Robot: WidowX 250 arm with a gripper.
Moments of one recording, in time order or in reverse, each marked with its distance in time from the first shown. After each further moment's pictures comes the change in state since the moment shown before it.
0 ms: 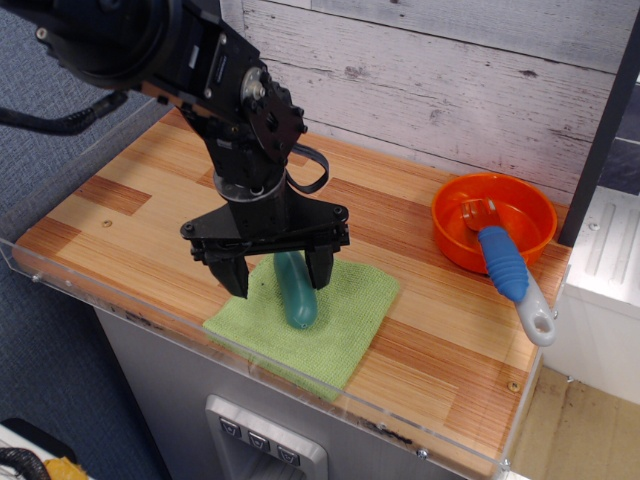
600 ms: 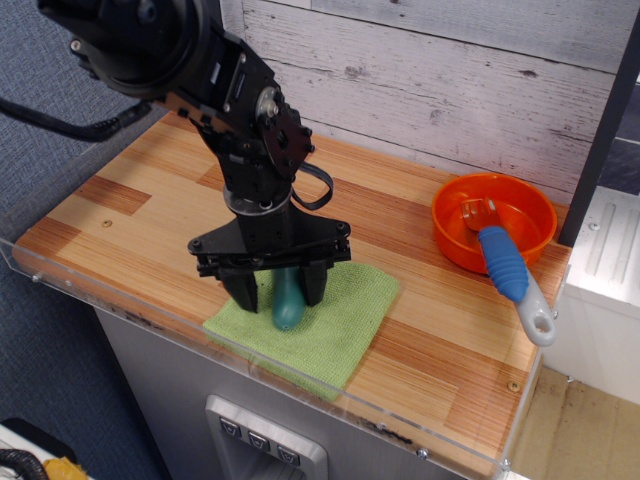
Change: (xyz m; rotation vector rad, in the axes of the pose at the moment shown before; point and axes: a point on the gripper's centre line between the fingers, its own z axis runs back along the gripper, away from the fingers) arm -0.002 0.000 -0.016 0.022 0.045 0.023
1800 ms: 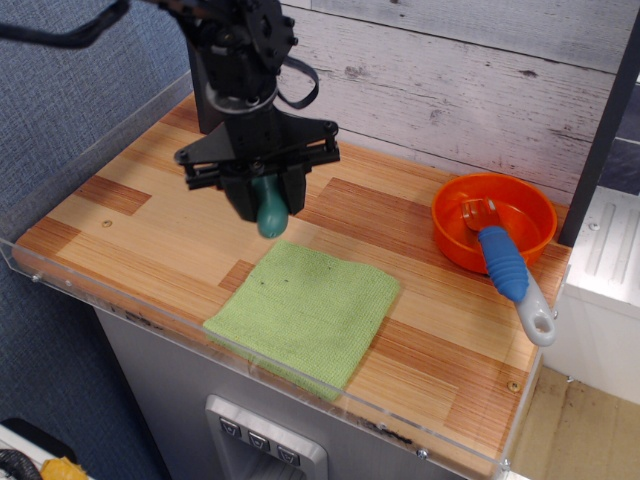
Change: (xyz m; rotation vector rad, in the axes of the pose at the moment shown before) arm 0.060 -0.001 0.035 -0.012 -0.074 0.090
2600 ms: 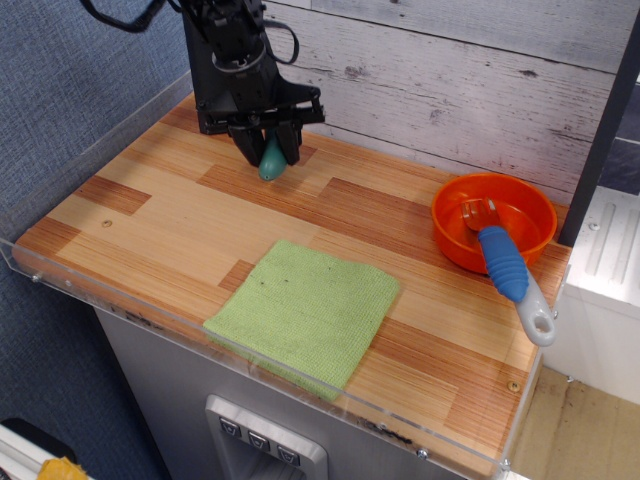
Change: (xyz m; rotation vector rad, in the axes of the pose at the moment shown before) arm 0.085 -0.003 -0.068 -0.109 0.057 -0.252
